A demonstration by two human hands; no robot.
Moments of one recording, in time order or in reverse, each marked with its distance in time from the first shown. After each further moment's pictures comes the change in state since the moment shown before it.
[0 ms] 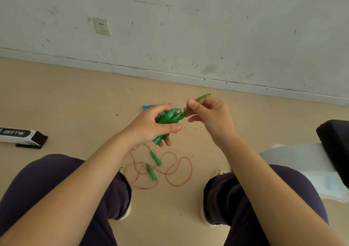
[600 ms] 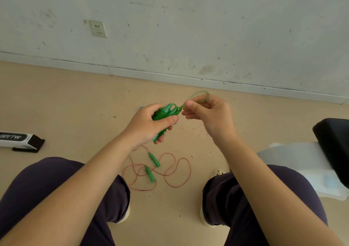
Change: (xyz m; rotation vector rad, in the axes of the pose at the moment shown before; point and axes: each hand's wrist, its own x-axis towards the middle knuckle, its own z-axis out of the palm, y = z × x) left_hand 0.004 0.003 0.007 -0.021 0.142 0.064; right_hand -0.001 -0.002 -0.004 0.028 0.060 -0.025
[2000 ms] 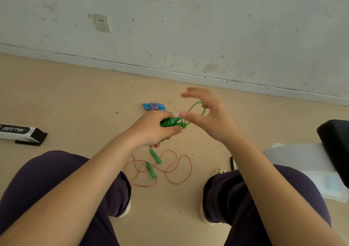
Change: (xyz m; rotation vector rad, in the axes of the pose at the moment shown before) left_hand -0.001 -0.007 -0.004 0.457 -0.139 -0.069; right_hand -0.001 0.005 -0.006 -0.531 -0.243 -0.255
